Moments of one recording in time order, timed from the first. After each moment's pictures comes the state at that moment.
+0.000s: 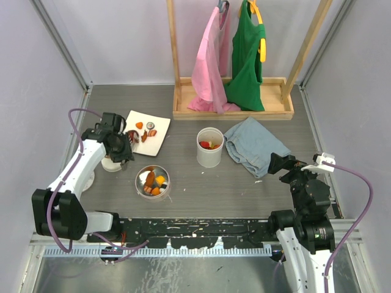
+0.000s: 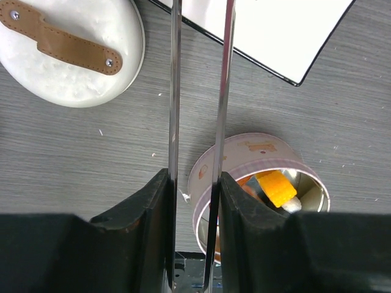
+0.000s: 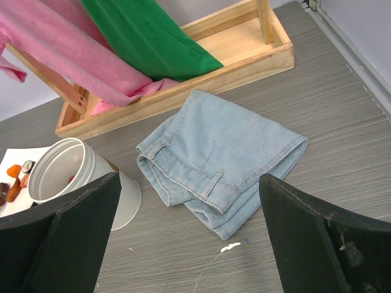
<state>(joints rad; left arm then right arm) -0.13 1.30 1.03 -0.87 -0.01 -0.40 0.09 0.12 0.62 -0.60 0.16 0.38</state>
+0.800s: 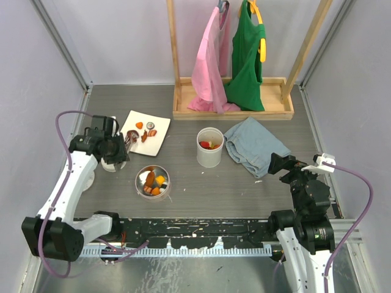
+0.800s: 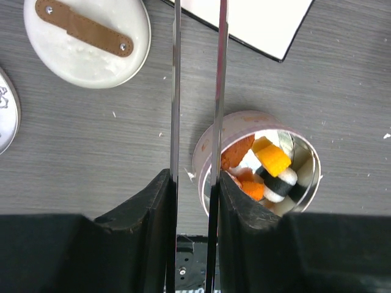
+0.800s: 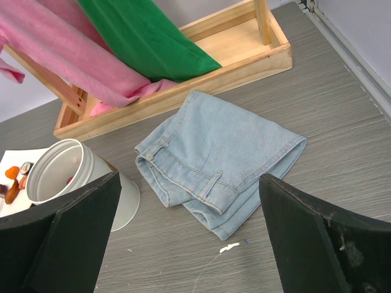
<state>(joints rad) -0.13 1.14 1.05 -0.96 -0.01 -0.35 0.09 0.12 0.62 -0.60 0.17 0.38</state>
